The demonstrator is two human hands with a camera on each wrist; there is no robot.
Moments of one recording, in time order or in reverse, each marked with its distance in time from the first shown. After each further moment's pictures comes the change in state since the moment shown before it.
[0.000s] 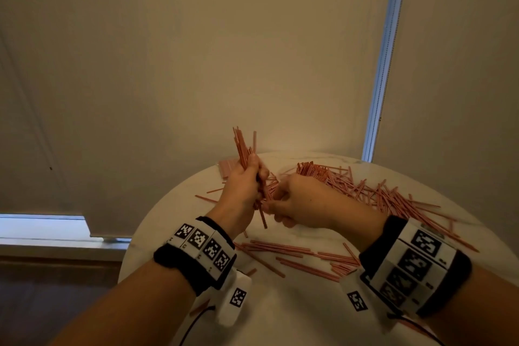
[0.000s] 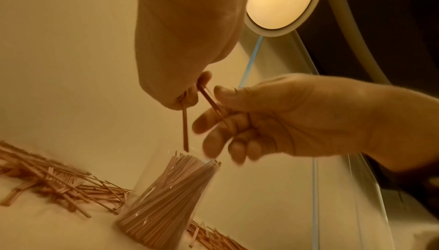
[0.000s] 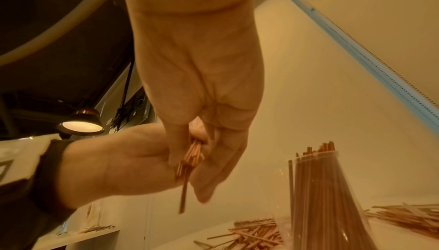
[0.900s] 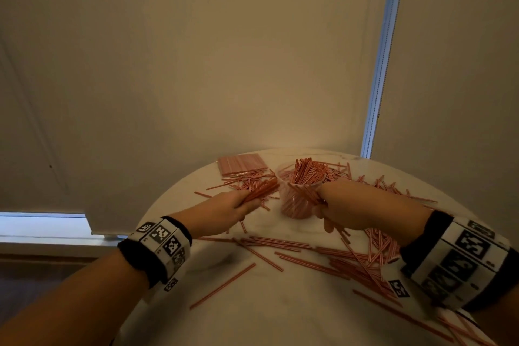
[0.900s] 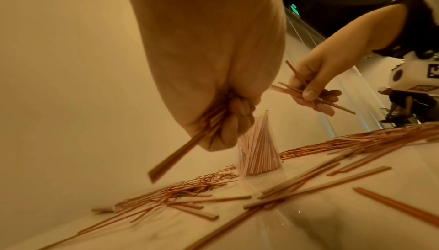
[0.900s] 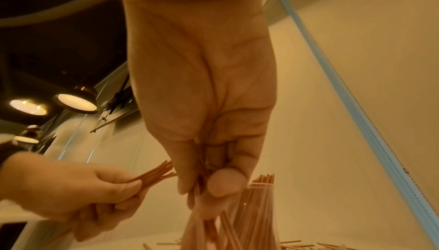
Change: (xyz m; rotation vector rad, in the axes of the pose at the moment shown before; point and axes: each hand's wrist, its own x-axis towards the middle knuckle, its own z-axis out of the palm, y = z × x) left_hand 0.009 -0.012 -0.077 1.214 -0.564 0.129; right_hand -0.027 0.044 -0.032 -0.410 -0.156 0.108
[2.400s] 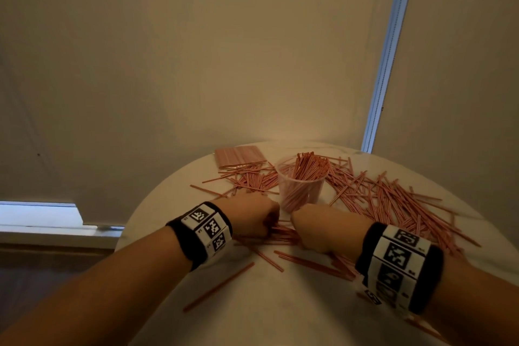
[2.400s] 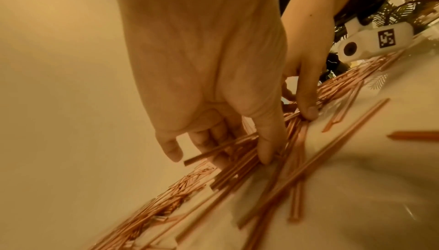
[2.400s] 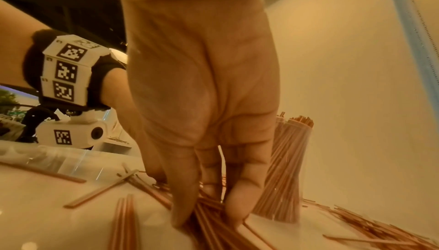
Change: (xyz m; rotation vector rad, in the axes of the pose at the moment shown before) left_hand 0.043 0.027 0.028 0.586 -0.271 0.113; right_hand 0.033 -0.042 0.045 -0.335 -0.144 -0.003
